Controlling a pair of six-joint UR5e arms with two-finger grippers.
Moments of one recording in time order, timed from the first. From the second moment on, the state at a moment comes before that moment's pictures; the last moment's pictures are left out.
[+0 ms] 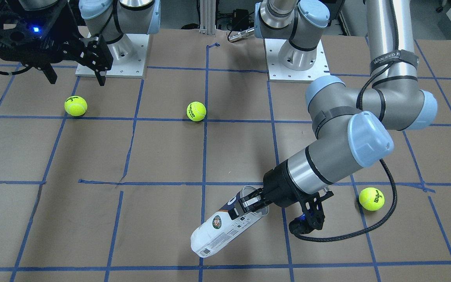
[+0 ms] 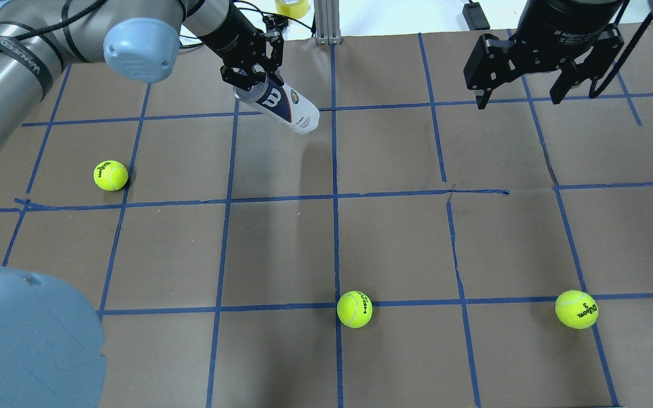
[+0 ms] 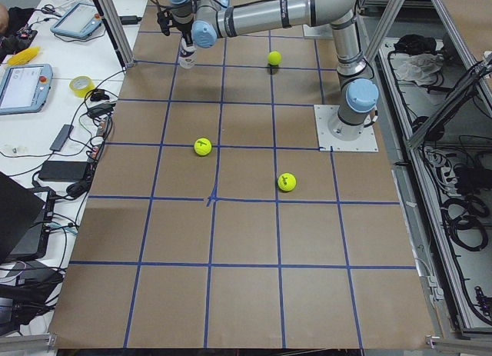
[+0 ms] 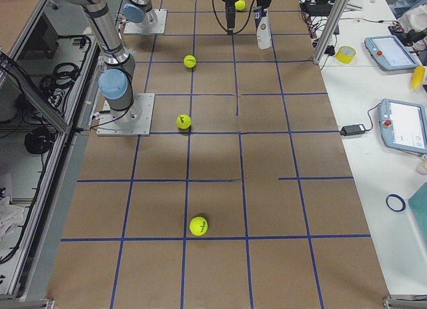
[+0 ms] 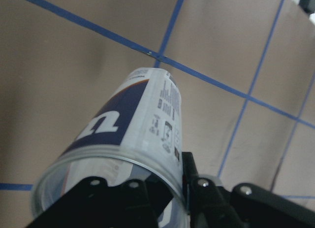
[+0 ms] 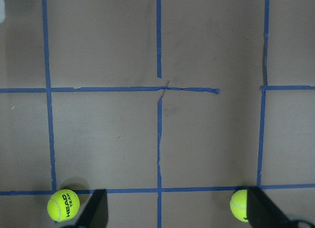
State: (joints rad) left arm -1.63 -2.03 -1.29 -1.33 1.25 -0.26; right arm 1.59 -1.59 1.45 -1.47 -1.61 0.01
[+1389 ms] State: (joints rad) left arm -1.72 -2.12 -1.22 -1.44 1.54 0.13; right arm 1.59 -1.59 1.47 -1.47 -1.61 0.01
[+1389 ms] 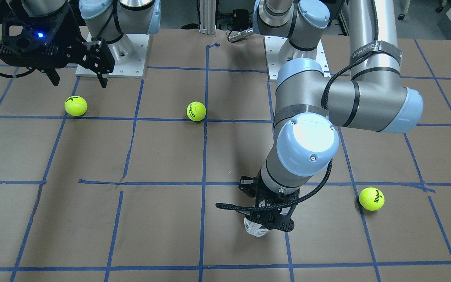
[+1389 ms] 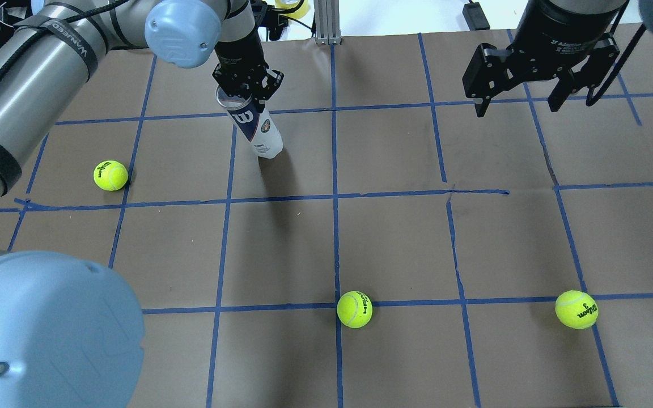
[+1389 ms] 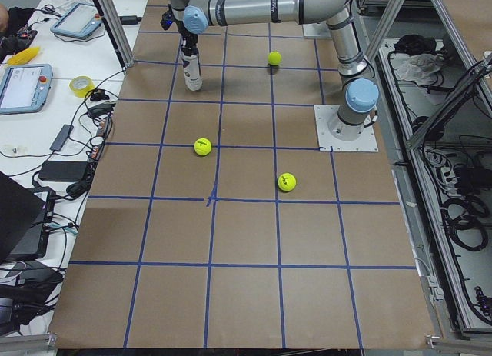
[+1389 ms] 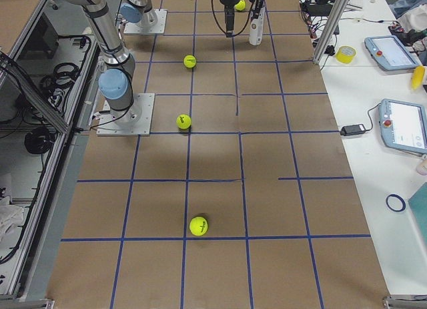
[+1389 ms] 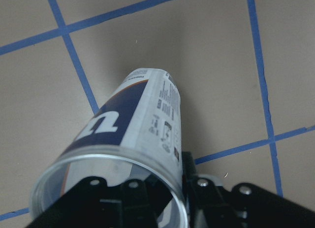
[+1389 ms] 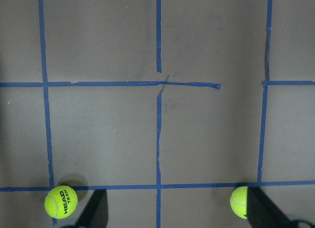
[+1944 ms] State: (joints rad) left arm -1.75 -2.11 -1.22 -1.47 1.54 0.12; right arm 1.59 -1.59 1.48 -1.47 -1.61 0.01
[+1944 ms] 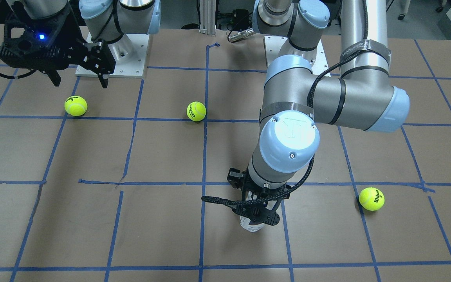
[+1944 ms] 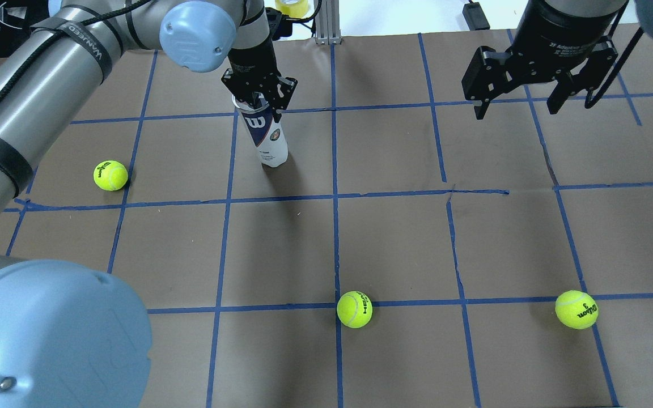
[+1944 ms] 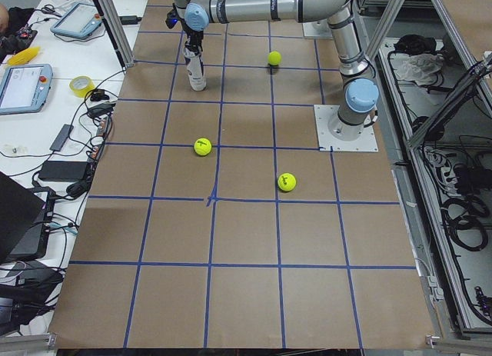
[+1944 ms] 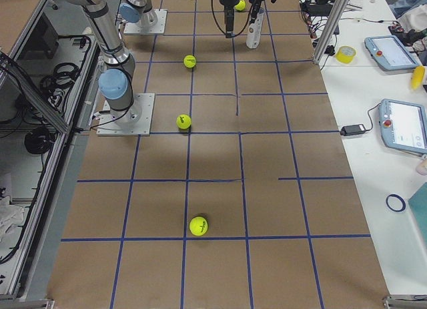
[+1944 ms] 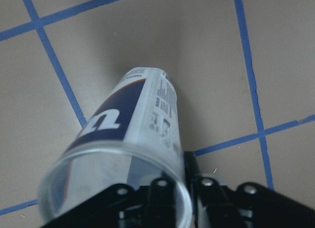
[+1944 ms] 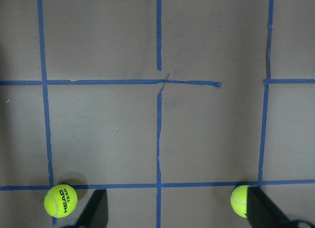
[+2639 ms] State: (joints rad) left arm -1.76 -1.96 -1.20 -1.55 1.54 0.03; right arm 1.59 -1.59 1.48 -1.47 -1.61 0.01
